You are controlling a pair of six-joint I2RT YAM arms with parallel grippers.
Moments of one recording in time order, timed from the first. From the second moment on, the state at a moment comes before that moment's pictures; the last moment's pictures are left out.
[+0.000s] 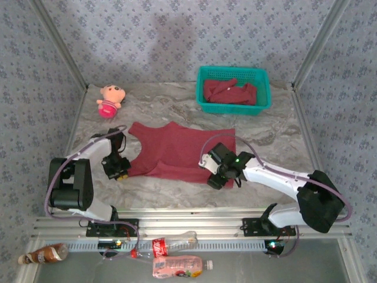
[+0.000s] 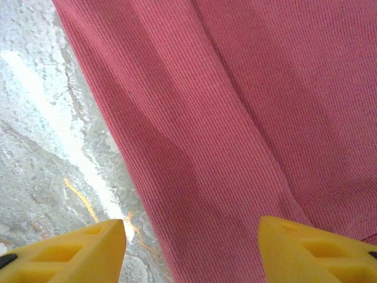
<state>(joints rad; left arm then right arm) -0.08 1.52 0.85 -0.99 0.01 -0.52 0.80 1.33 0.76 -0.61 -0.01 -0.28</state>
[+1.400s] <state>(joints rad) -0.03 2.00 1.50 -1.11 0.12 -0.47 0.58 1.50 0.80 -0.64 0.12 -0.29</state>
